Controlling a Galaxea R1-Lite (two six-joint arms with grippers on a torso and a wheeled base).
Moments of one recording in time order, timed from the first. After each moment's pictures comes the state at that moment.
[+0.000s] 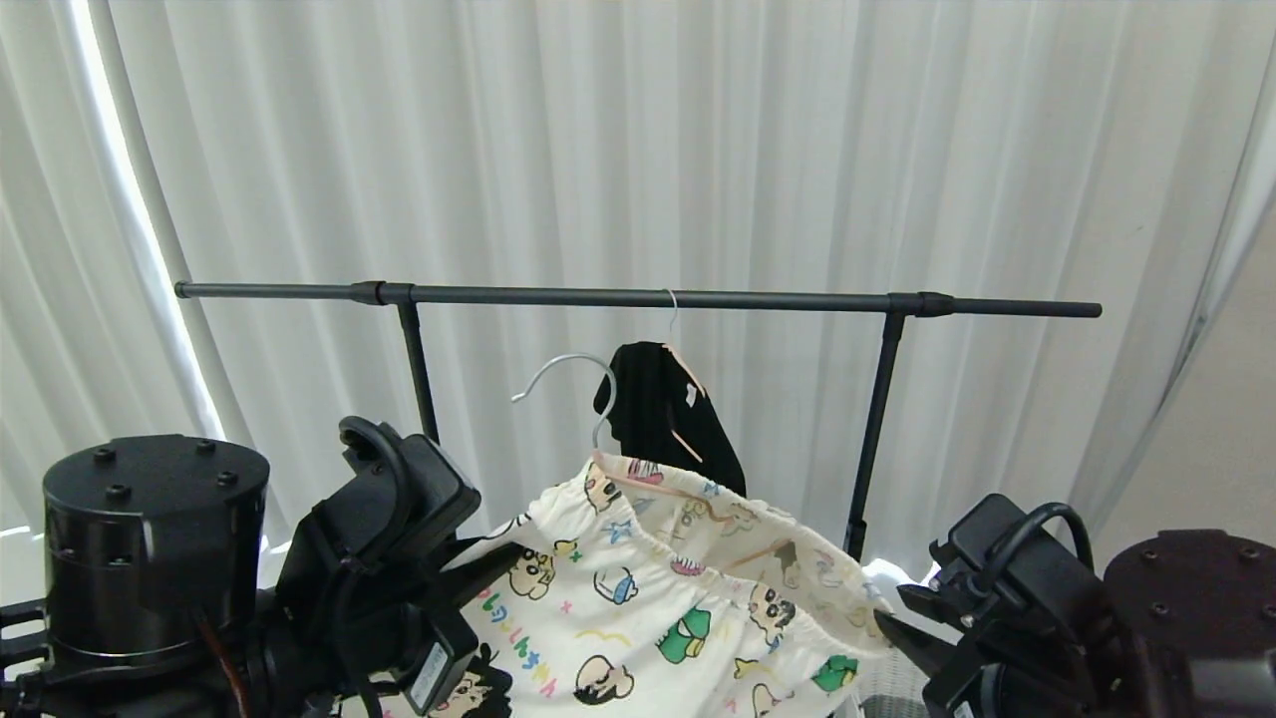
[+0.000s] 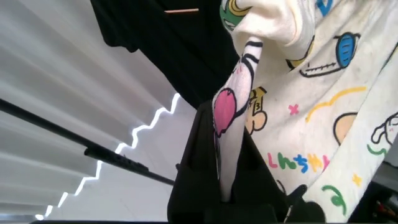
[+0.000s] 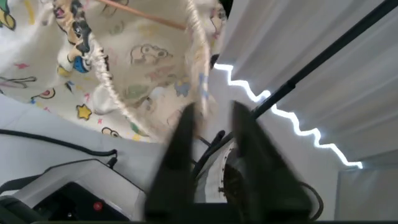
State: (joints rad) left arm -0.62 1.34 -0.48 -0.40 0.02 0.34; right arm 1.03 1.43 -0.47 -0.43 -0.44 0.07
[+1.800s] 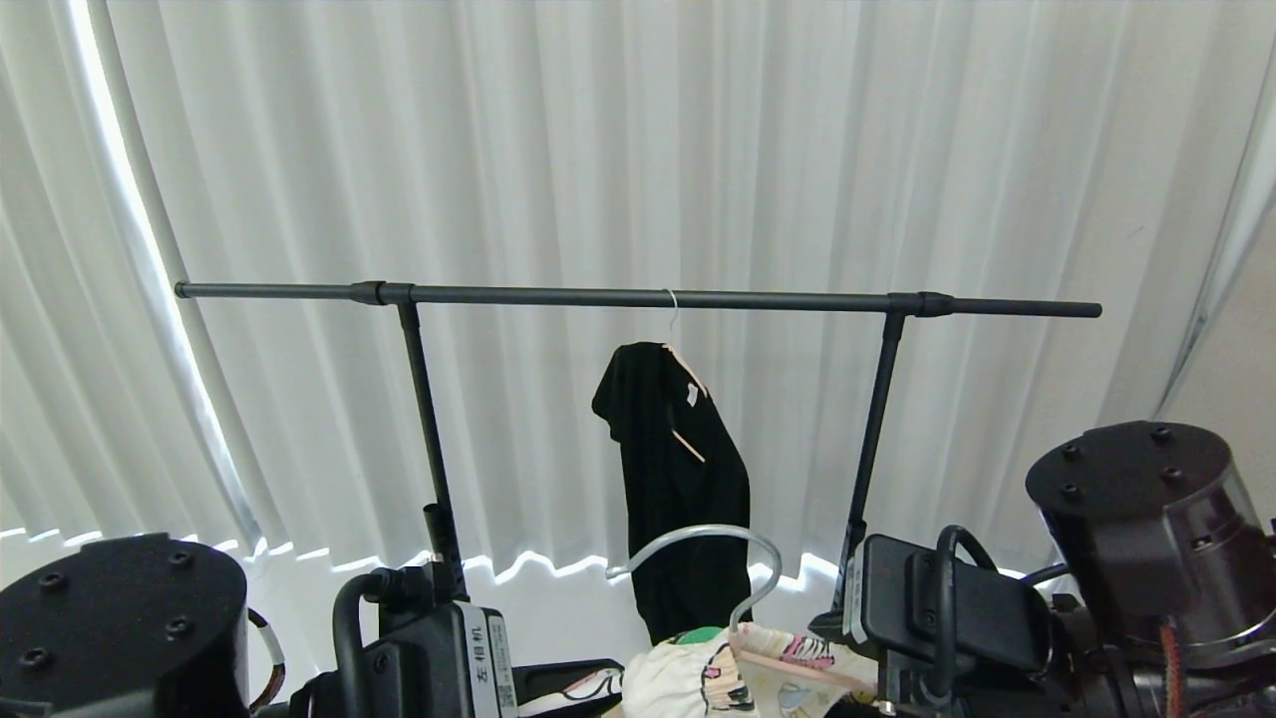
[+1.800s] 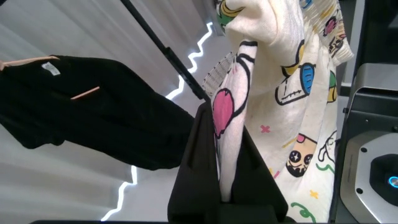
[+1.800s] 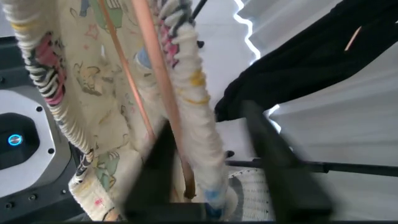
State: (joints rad) left arm -0.85 1.33 -0.37 -0.58 -0.23 0.45; right arm 1.00 1.47 -0.76 -0.04 0.07 -0.37
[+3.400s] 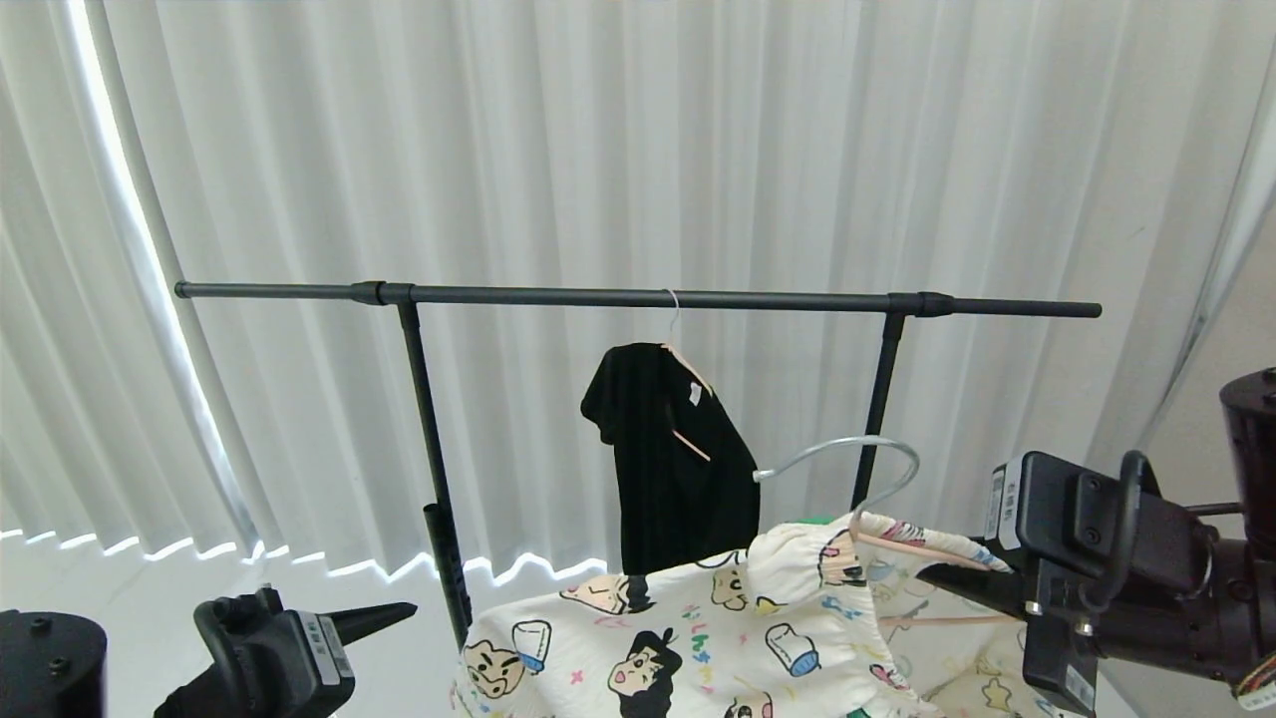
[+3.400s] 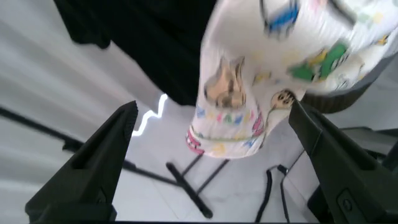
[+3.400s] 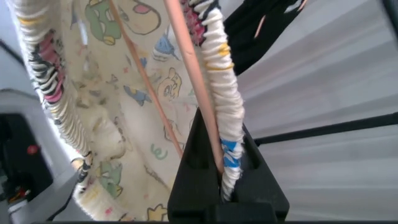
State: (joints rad) left arm -0.50 1.18 -0.11 -0.58 -0.19 0.44; right arm 0.79 1.30 -0.70 -0.10 0.05 -0.55
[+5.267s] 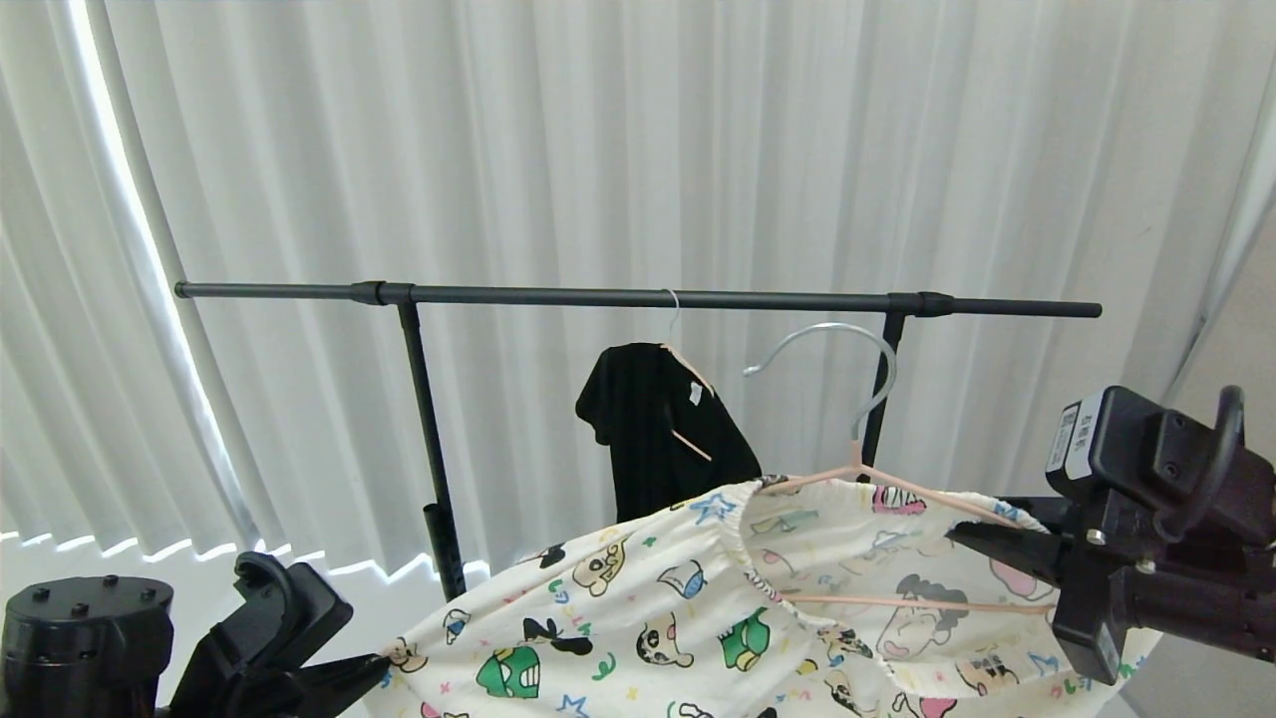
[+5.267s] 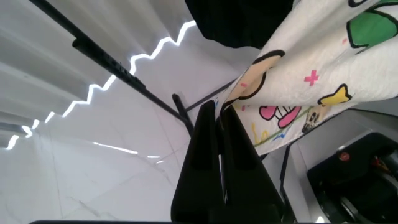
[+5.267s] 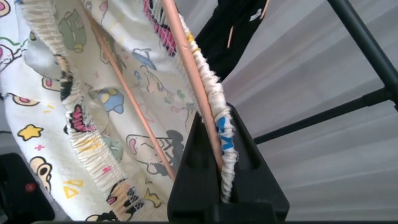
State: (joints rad) left arm -0.19 1.35 -0.10 -0.58 -0.19 0.43; right arm 0.78 1.24 -0.70 -0.14 -0.01 -0.44
